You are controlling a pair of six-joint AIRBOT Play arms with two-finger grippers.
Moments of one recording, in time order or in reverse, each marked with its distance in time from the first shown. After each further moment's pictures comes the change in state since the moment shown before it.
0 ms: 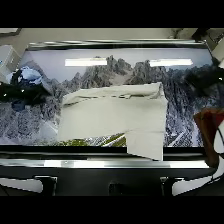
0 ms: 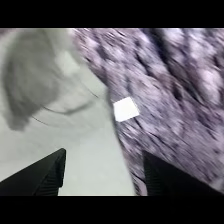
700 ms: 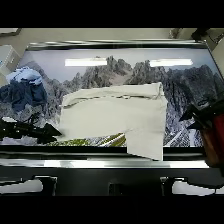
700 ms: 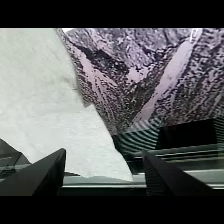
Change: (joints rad) left arm 0.083 0.159 -0.708 -0.022 0.043 0.179; right arm -0.153 0.222 -0.532 0.117 0.139 -0.239
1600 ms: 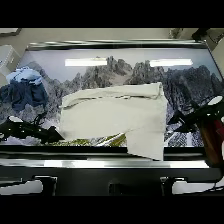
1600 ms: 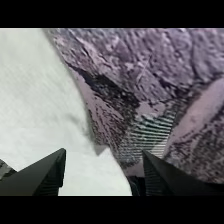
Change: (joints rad) left arm -0.082 0.018 -0.025 -0.002 -0.012 0.079; right arm 0.070 -0.112 -0.154 0.087 -0.209 -0.075
